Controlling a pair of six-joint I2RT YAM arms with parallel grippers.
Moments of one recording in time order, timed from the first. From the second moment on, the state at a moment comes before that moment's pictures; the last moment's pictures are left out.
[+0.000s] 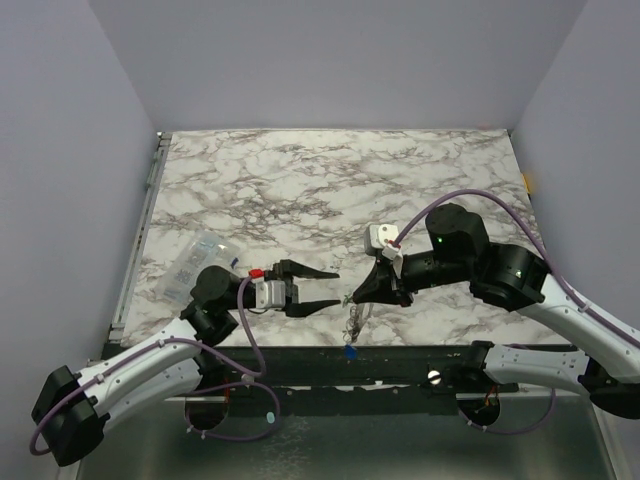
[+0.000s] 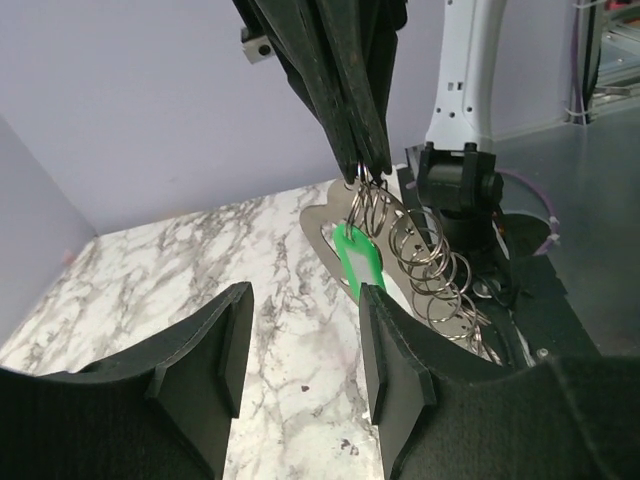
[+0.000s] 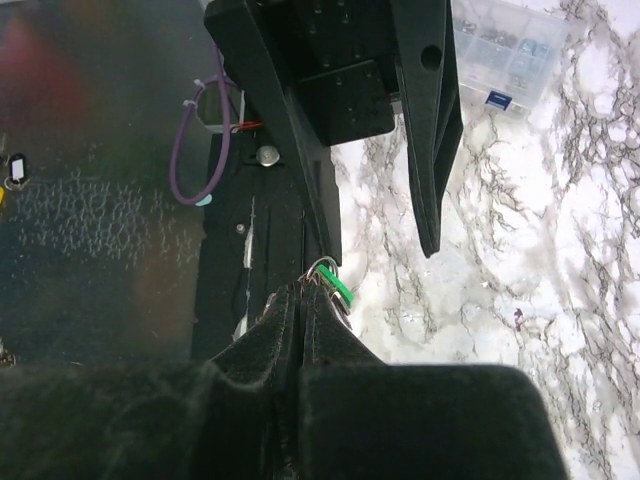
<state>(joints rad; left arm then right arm) -0.82 0.72 0.38 0.66 0.73 0.12 1.00 1.00 1.24 -0.70 -0.56 -0.23</state>
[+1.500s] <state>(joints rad) -0.87 0.78 0.38 0.82 0.68 0.09 1.00 0.92 1.21 -0.57 -0.44 -0.15</state>
